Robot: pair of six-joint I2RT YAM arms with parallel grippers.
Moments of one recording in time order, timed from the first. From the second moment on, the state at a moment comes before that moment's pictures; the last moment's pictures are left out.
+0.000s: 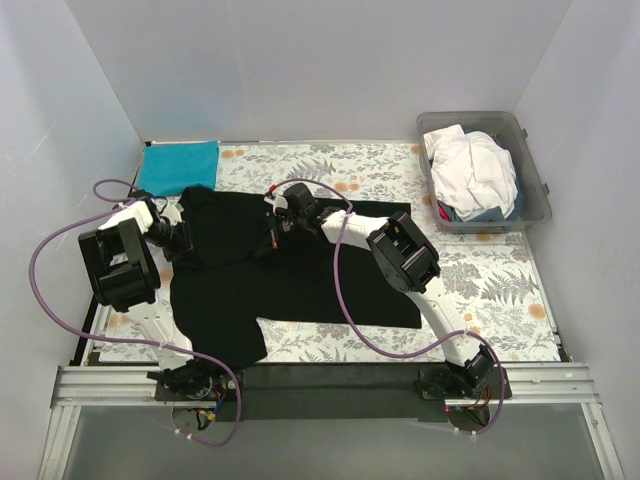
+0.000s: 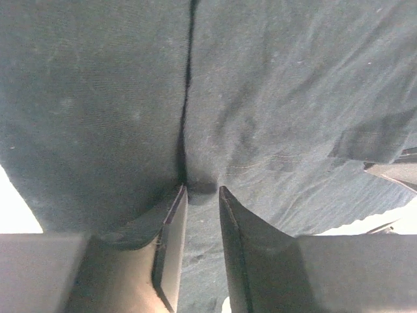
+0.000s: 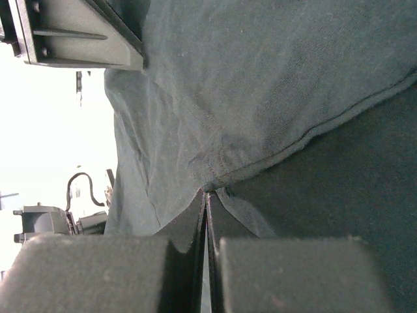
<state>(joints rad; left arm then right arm) 0.35 1.90 1.23 -0.84 0.43 0.00 0.80 2.43 1.78 0.02 -0.73 0.72</state>
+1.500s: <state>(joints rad) 0.37 1.71 1.25 -0.99 0.43 0.06 0.79 2.32 1.62 0.09 -0.80 0.78</state>
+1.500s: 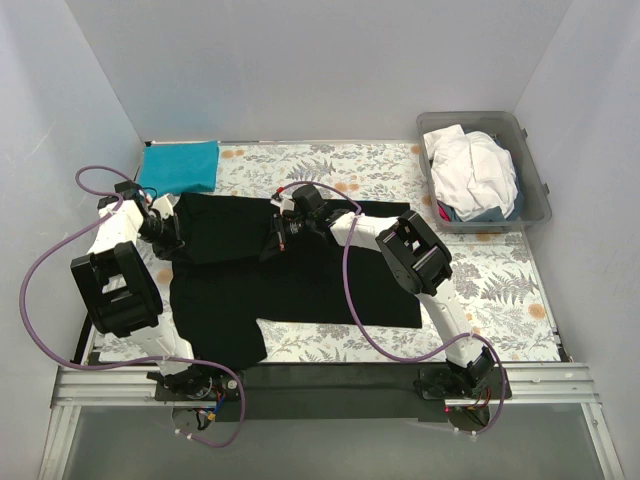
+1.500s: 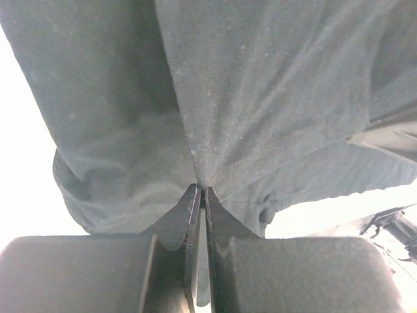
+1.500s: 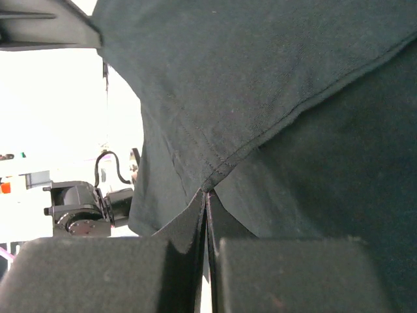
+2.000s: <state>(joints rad) 0.37 1.63 1.22 -1.09 0.41 0.12 0.80 2.26 1.57 0.11 -0.83 0.81</state>
